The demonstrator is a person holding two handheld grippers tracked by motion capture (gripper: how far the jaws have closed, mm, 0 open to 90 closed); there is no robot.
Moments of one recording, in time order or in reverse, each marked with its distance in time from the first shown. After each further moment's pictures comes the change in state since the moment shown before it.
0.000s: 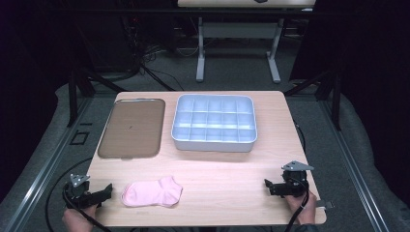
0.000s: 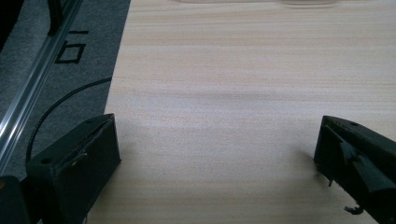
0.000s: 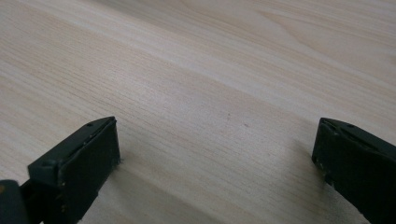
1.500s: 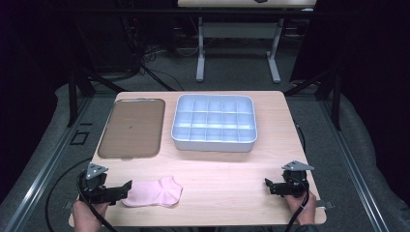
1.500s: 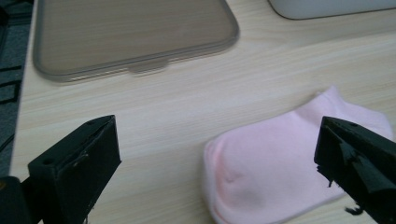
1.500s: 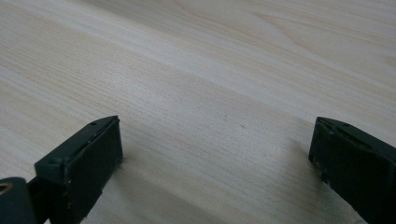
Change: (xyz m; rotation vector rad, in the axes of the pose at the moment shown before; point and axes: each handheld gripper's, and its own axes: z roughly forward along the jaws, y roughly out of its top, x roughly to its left) left arm -0.079 0.053 -0.066 0.006 -0.220 0.164; right arm -0.001 0.000 0.000 -0.005 -0.008 0.007
